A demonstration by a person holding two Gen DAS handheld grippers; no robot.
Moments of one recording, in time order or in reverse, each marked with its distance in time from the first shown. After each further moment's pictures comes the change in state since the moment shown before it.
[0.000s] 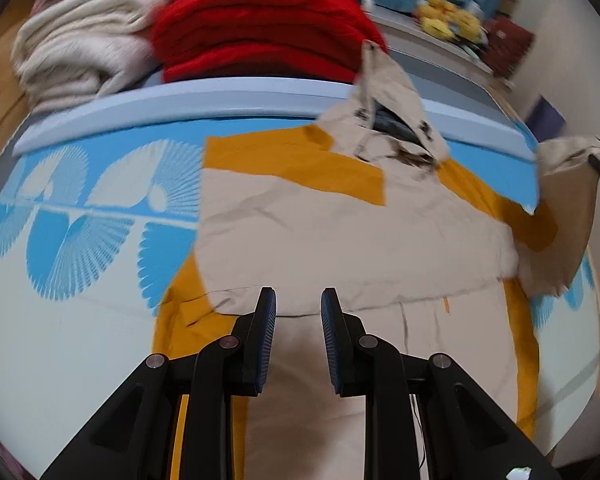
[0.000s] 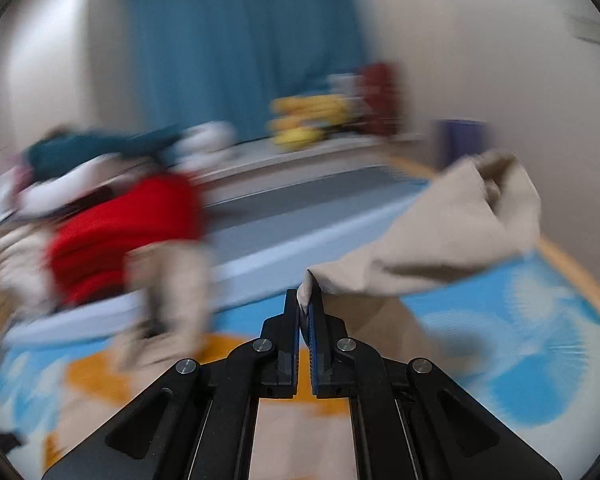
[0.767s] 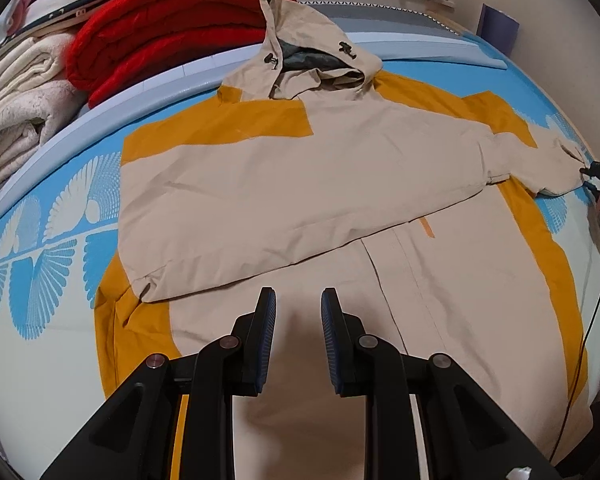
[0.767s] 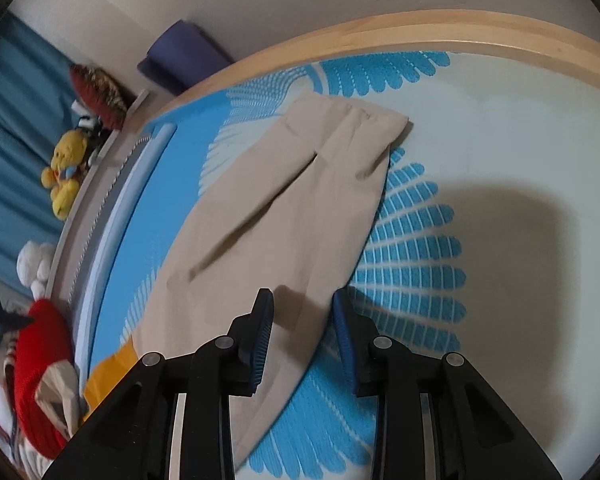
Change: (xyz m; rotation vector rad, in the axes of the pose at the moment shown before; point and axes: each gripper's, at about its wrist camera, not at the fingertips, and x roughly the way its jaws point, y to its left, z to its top) left arm 0.050 -0.088 -0.059 0.326 0.058 0.007; right arm 0.019 -0.505 -0.162 0.896 0.124 -0.416
